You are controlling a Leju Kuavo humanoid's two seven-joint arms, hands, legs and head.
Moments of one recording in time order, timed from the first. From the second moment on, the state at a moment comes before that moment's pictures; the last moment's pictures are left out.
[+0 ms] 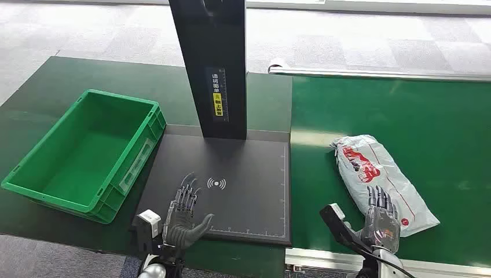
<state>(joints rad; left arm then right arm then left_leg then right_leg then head) -0.01 -0.19 -0.18 -1.15 0.09 -0.11 -0.59 0.02 0.09 -0.17 -1.26 1.30 -0.35 0.05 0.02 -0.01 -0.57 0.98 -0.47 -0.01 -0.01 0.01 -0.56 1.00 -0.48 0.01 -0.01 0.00</state>
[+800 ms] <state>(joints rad) -0.01 -0.18 -0.18 -1.13 0.08 -0.10 -0.59 -0.02 0.08 -0.24 -1.10 1.15 -0.30 -0.14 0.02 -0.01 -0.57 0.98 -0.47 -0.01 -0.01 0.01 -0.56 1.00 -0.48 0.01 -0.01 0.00</state>
